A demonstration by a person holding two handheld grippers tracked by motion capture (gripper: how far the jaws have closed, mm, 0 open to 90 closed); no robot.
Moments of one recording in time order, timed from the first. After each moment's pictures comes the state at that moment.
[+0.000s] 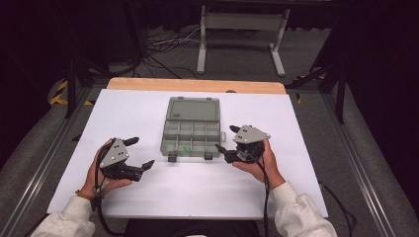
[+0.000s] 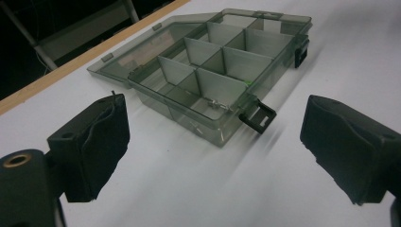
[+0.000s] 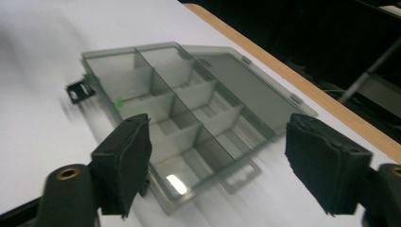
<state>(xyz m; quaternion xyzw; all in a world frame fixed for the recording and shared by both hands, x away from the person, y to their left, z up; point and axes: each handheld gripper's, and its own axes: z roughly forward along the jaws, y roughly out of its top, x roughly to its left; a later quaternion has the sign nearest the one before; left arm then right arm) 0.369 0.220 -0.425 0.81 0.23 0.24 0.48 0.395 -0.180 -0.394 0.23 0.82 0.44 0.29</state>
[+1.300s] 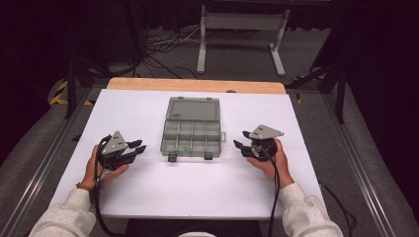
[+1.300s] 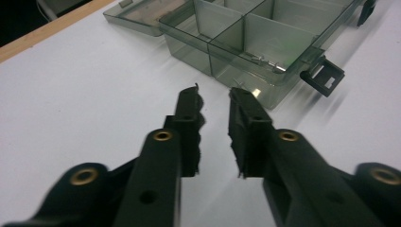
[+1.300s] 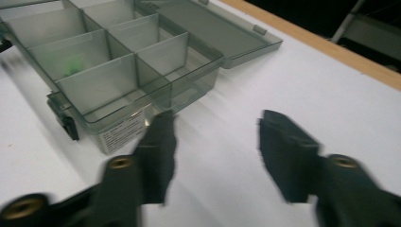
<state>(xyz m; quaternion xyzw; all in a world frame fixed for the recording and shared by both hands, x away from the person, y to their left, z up) 0.403 0.234 -0.441 0.83 0.28 0.22 0.42 0.419 -0.227 -0.426 0.32 0.81 0.42 0.25</state>
